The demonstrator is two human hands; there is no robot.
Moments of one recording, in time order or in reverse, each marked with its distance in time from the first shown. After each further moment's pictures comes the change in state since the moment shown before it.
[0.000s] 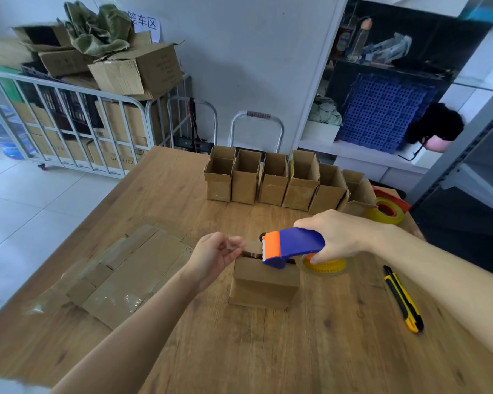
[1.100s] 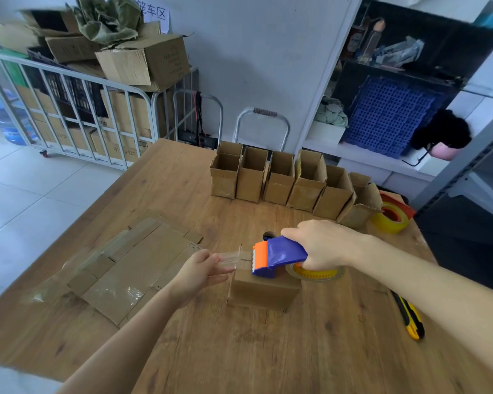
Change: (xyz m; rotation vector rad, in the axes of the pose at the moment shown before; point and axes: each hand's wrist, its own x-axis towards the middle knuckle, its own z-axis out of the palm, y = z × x) left_hand -0.005 -0.027 -0.052 0.355 0.071 -0.074; right_hand 0.025 -0.039 0.012 -0.229 -0.021 0.020
